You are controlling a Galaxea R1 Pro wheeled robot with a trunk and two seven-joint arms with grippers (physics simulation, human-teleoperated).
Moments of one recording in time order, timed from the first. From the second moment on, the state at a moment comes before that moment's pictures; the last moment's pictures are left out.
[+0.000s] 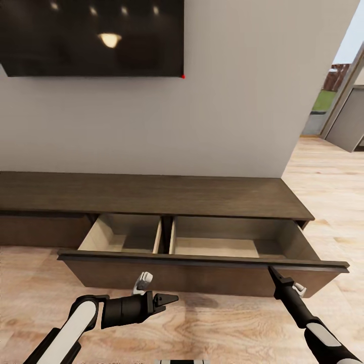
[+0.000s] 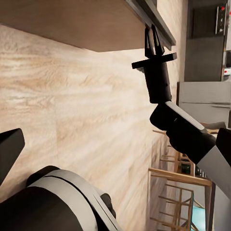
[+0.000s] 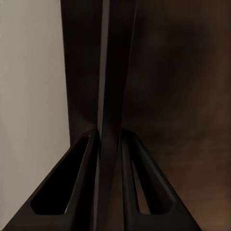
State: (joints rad) left arm -0.24 0.22 -0.32 -1.50 1.28 0.99 -0.08; right arm -0.52 -0.26 -0.08 -0.32 -1.41 0.30 0.87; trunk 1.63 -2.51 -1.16
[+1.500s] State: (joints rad) left arm -0.24 0.22 -0.32 -1.50 1.28 0.99 -0.08; right arm -0.52 -0.26 -0.09 -0.32 -1.41 0.30 0.87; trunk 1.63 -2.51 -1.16
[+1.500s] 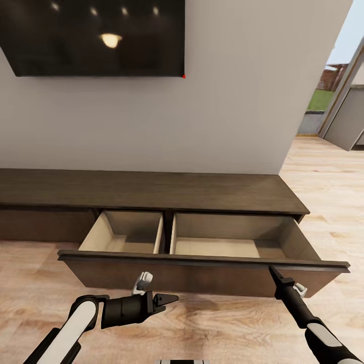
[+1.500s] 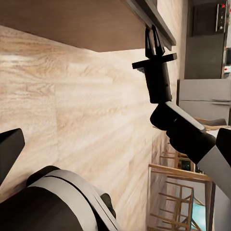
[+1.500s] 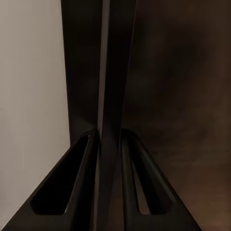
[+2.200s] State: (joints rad) left arm -0.24 0.22 -0.32 -1.50 1.28 0.99 -0.08; right arm -0.52 -0.26 -0.10 -0.32 -1.41 0.30 0.87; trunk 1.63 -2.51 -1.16
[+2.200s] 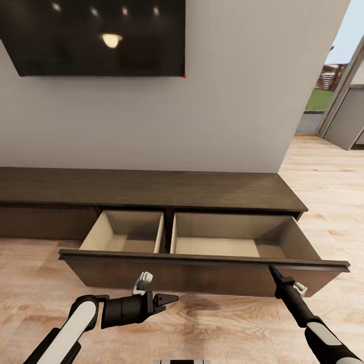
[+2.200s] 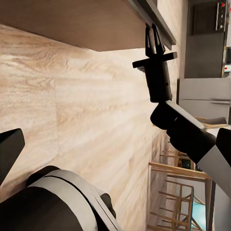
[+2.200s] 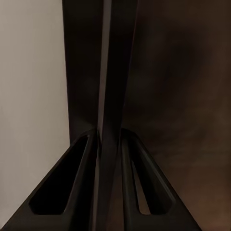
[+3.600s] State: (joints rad) left arm -0.24 0.22 -0.32 -1.50 1.28 0.99 -0.08; right arm -0.52 -0.28 -0.06 -0.32 -1.40 0.37 0.83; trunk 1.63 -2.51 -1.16
